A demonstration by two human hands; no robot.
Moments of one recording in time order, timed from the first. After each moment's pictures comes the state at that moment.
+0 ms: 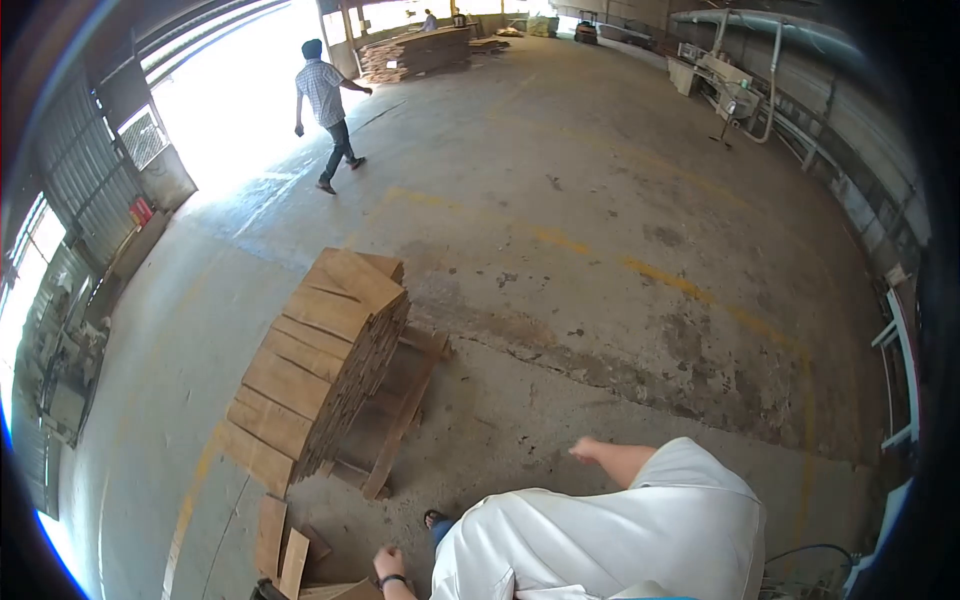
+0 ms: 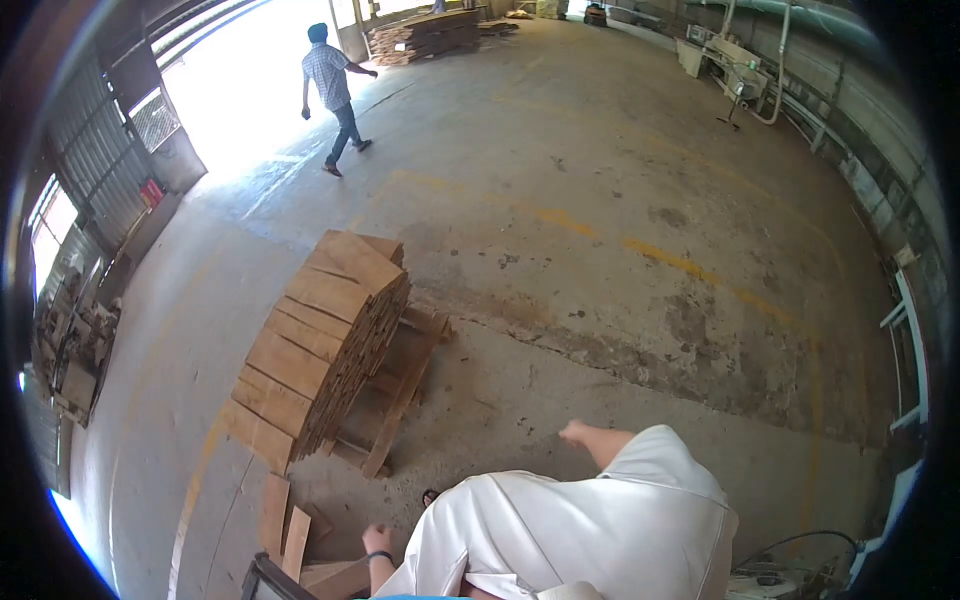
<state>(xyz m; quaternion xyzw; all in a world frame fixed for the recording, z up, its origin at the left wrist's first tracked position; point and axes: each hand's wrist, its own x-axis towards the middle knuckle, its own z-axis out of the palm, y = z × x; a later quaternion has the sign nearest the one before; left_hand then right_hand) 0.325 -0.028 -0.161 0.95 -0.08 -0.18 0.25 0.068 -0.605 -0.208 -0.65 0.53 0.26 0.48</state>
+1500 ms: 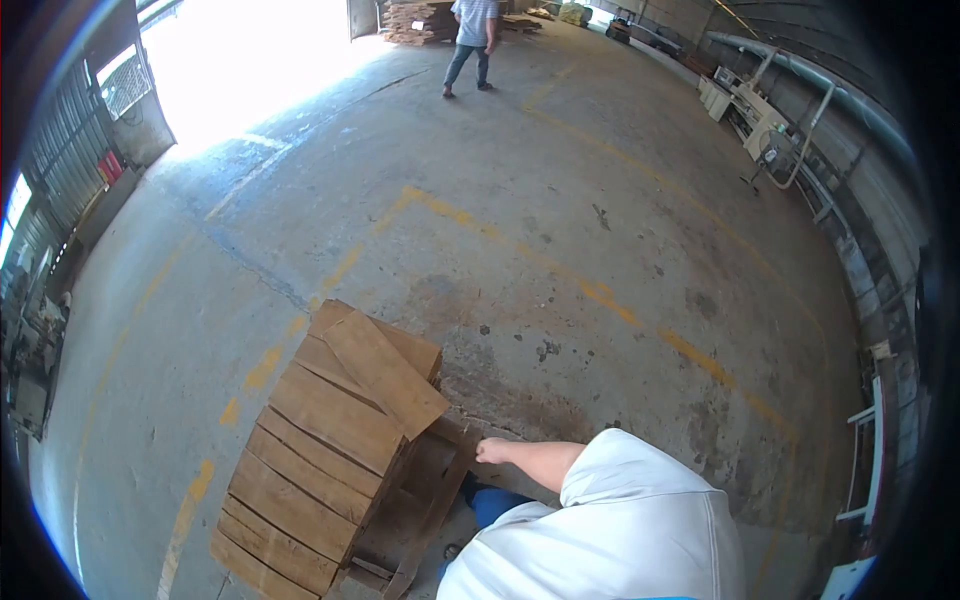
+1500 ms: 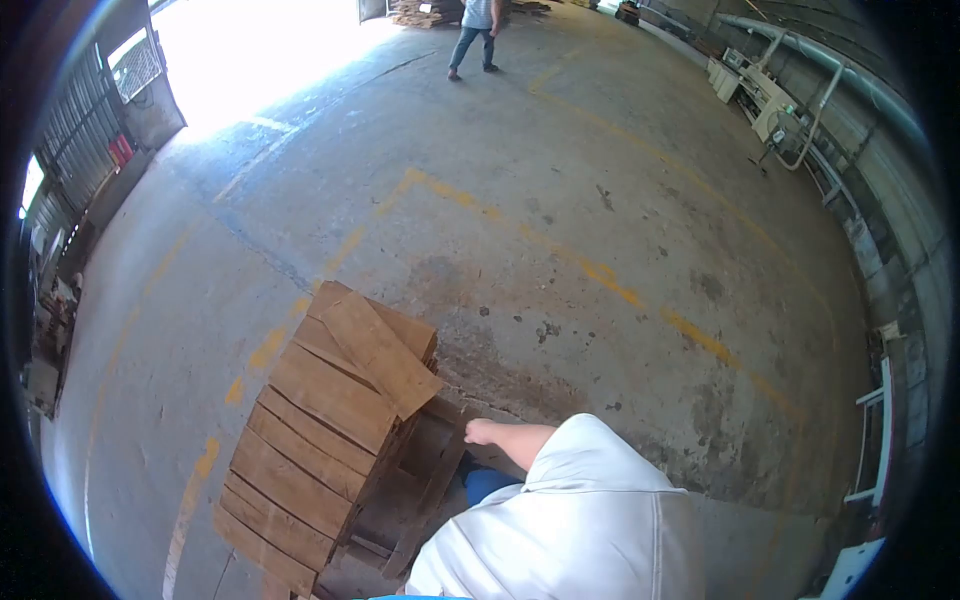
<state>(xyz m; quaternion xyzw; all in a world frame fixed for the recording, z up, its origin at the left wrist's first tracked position) 0.736 -0.306 -0.252 0.74 0.37 -0.35 0.45 0.857 -0.850 -0.277 -0.90 0.08 0.32 0.29</state>
